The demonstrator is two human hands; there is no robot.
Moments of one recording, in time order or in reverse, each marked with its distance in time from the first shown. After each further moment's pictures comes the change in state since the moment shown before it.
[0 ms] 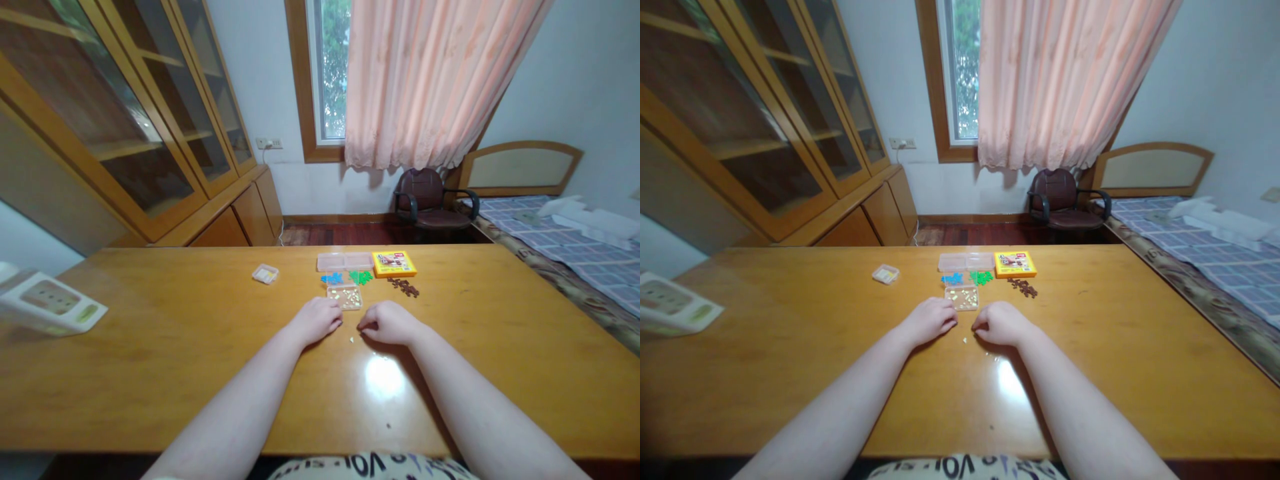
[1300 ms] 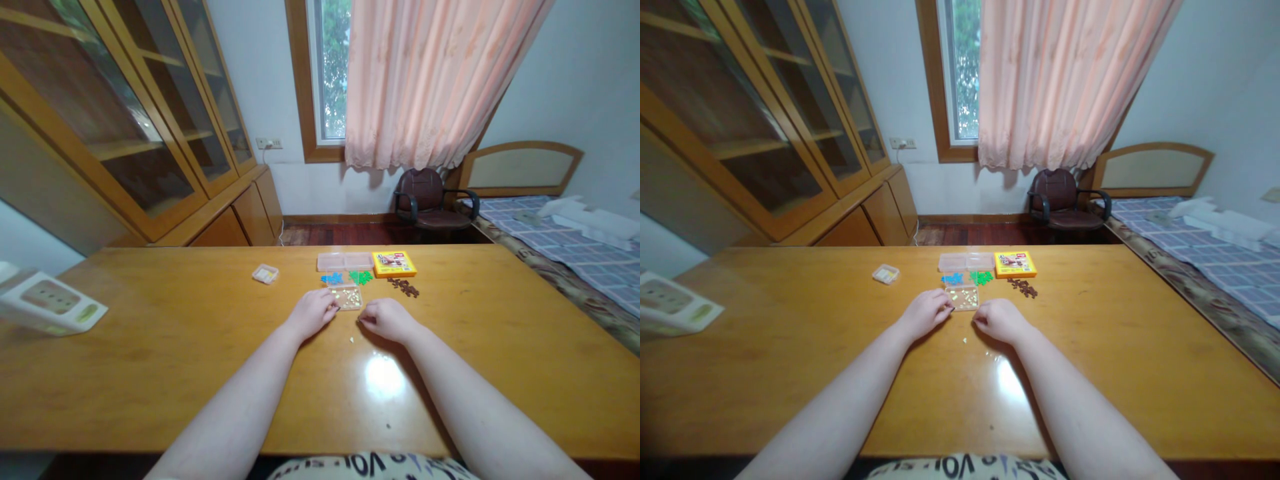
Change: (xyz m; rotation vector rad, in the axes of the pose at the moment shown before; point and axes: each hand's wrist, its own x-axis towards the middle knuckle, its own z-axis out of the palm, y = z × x) left_hand -0.001 -0.009 0.000 -0.121 0.181 -0.152; right_hand 0.006 0.005 0.011 -0.117 0.090 0.072
